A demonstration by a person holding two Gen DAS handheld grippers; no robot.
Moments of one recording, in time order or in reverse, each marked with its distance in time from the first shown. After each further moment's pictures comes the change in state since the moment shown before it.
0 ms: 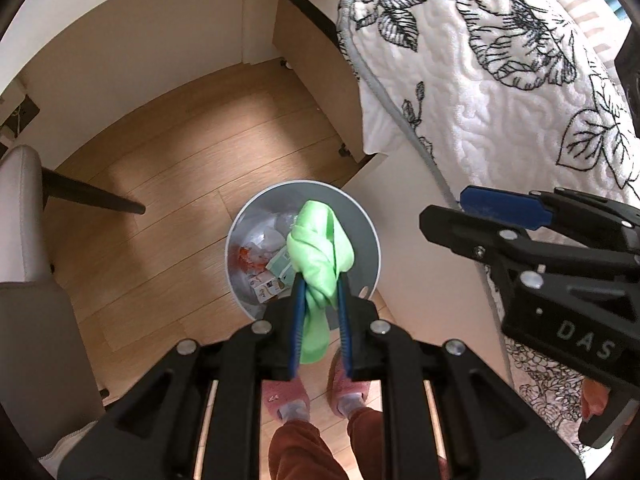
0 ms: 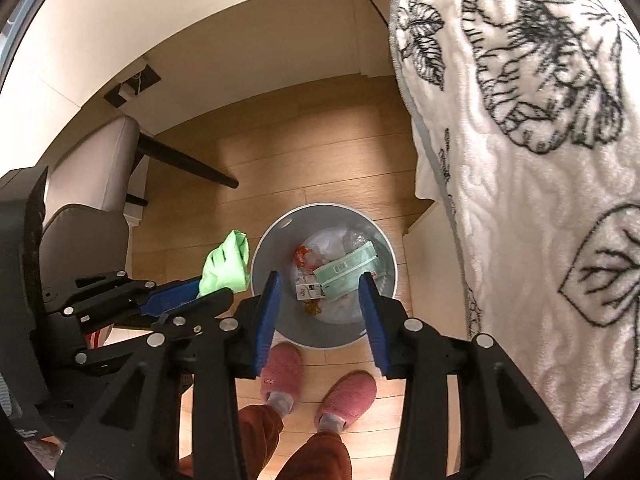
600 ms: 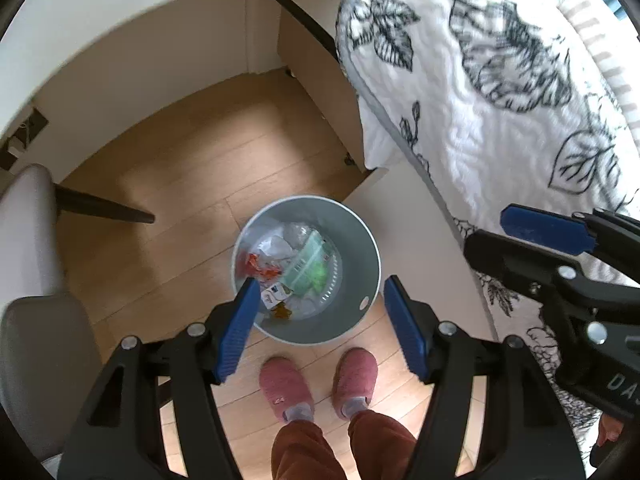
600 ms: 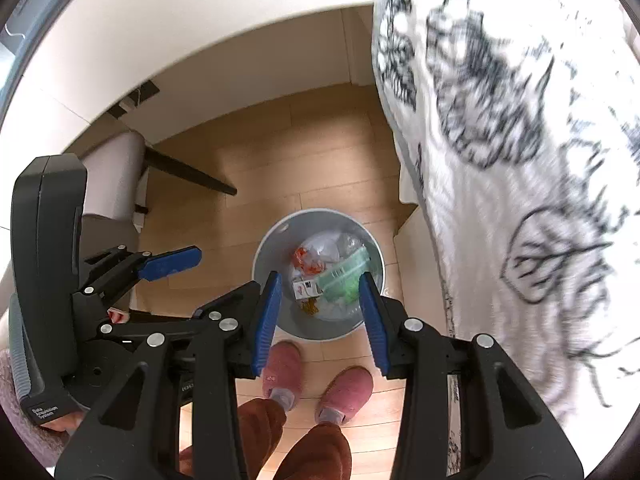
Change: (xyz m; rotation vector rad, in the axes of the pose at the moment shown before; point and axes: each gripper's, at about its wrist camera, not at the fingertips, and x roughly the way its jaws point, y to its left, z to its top) left arm -0.027 -0.010 0.017 -0.001 -0.015 0.056; right arm -0.047 -0.003 0.007 0.022 -0.022 -0.011
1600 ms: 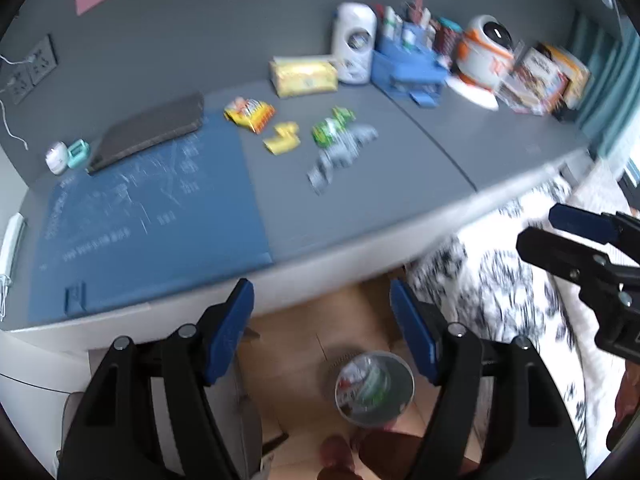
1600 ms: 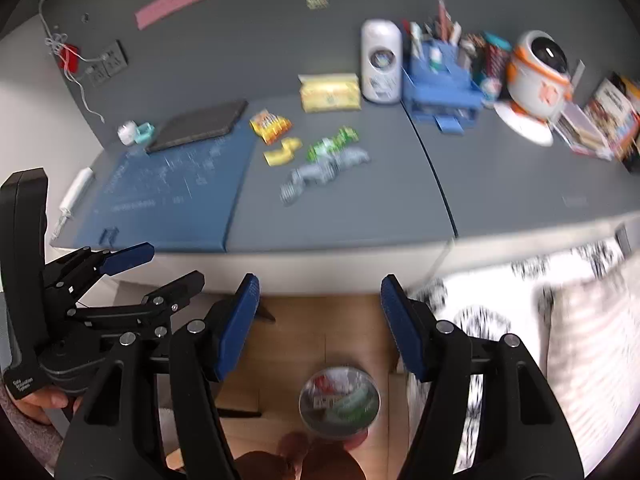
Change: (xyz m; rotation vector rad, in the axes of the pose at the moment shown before) left arm -0.318 0.068 0.132 -0.103 -0.409 0.206; right arm -0.265 0.117 0.183 -0.186 -0.370 0.028
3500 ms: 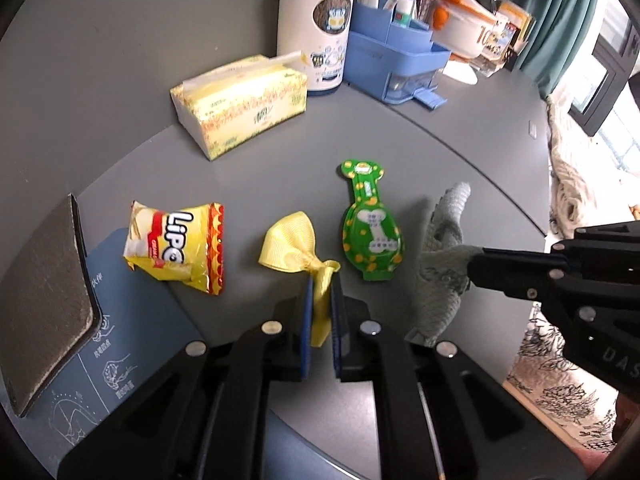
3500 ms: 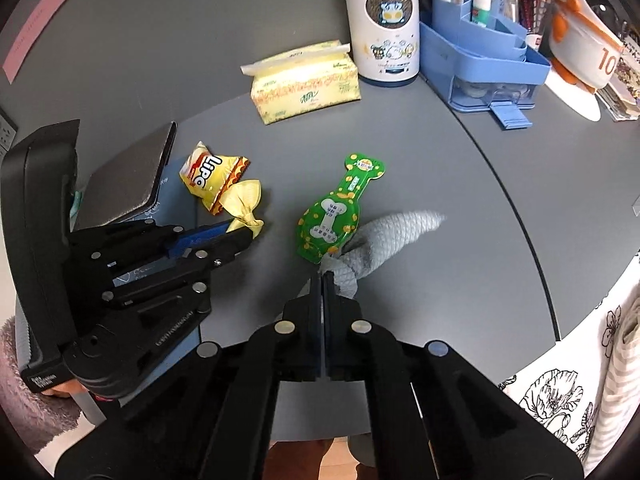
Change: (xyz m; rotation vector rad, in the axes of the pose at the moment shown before) left arm 0.194 0.062 0.166 0.354 0.091 -0.308; right arm 0.198 -0.002 0.131 0.249 0.156 -0.057
